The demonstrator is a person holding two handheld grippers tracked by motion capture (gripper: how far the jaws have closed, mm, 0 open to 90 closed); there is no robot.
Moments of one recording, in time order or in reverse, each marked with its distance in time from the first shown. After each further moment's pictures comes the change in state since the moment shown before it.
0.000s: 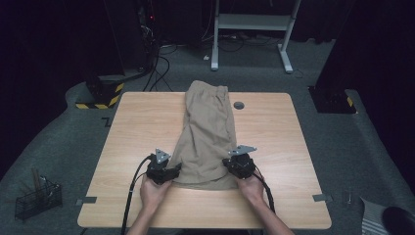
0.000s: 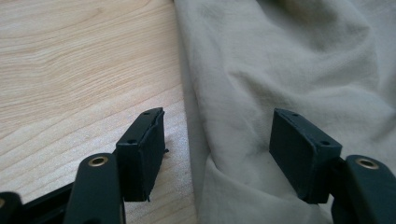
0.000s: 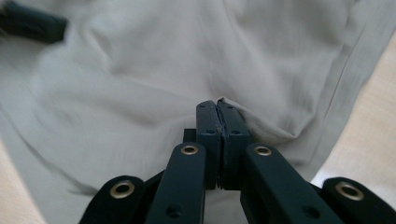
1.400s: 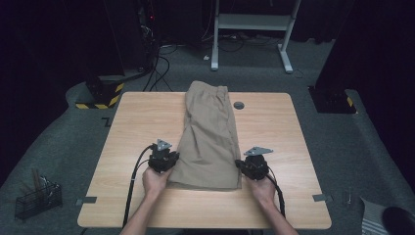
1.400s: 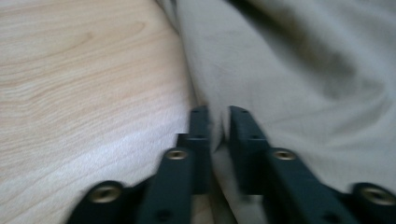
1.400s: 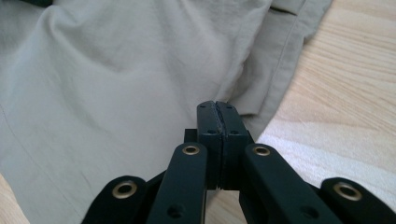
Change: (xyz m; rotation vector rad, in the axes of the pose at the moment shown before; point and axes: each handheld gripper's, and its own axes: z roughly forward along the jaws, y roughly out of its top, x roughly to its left) left arm 0.010 0.027 0.011 0.040 -0.060 -0.010; right arm -0.027 -0.021 -0.024 -0.015 -0.028 0.091
